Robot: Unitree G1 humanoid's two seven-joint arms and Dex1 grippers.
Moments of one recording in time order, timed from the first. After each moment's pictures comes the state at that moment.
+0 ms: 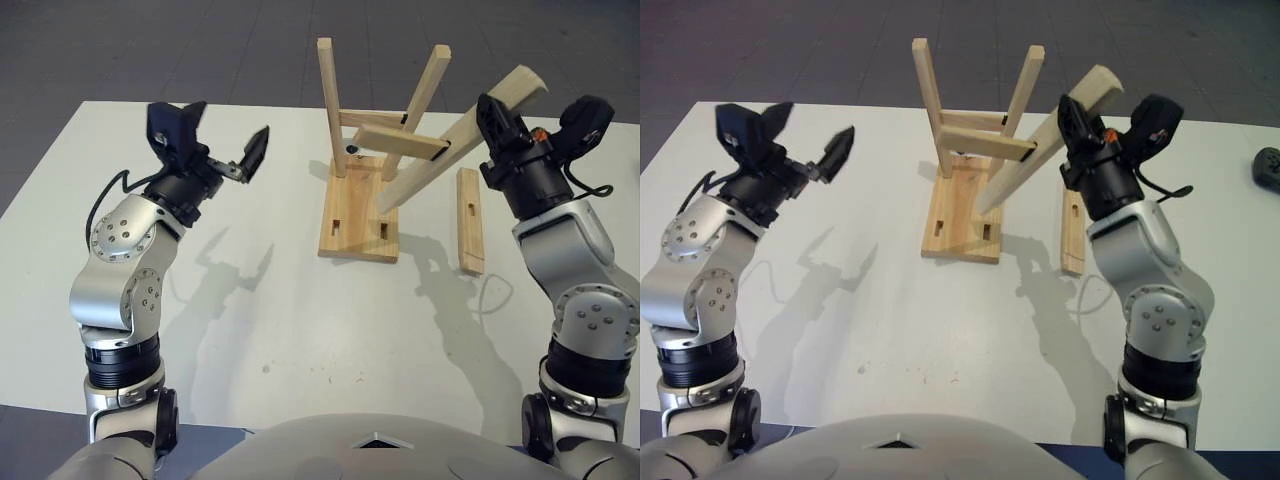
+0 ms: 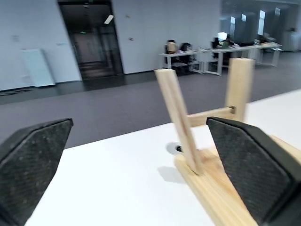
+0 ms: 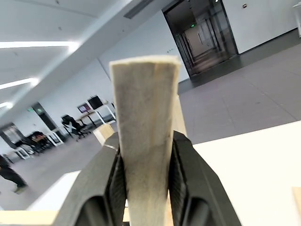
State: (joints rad) left arm -0.27 0.35 0.19 -0.46 -0.36 0.59 -0.20; right arm -0.18 -0.43 -0.17 -0.58 1.08 0.56 -0.31
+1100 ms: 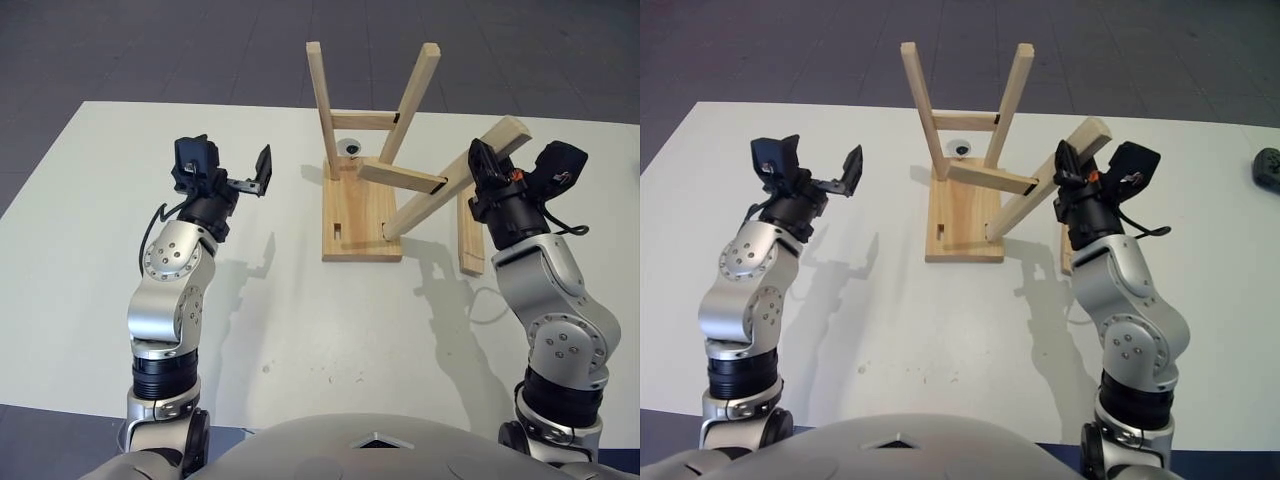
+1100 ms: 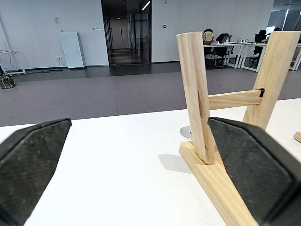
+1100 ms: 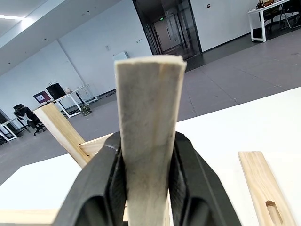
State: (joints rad) left arm -0.17 0.21 0.05 -0.44 -0.23 0.52 -0.12; right arm -0.11 -0.28 -0.17 -0.63 0.89 0.63 -0.36
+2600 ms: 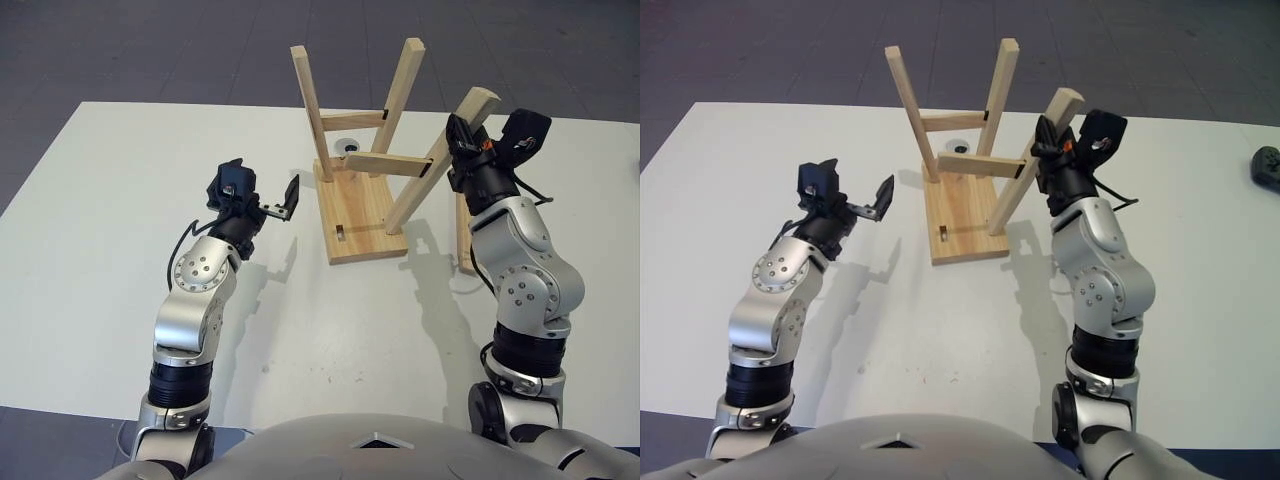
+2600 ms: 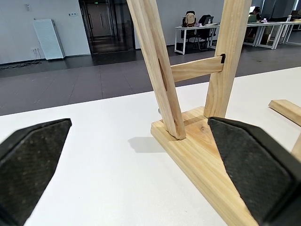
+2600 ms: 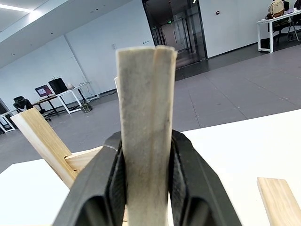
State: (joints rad) left arm -0.11 0.19 -0.06 -0.40 -0.16 0.48 -0.15; right arm -0.31 -0.17 -0.16 -0.42 0.63 0.65 -0.19
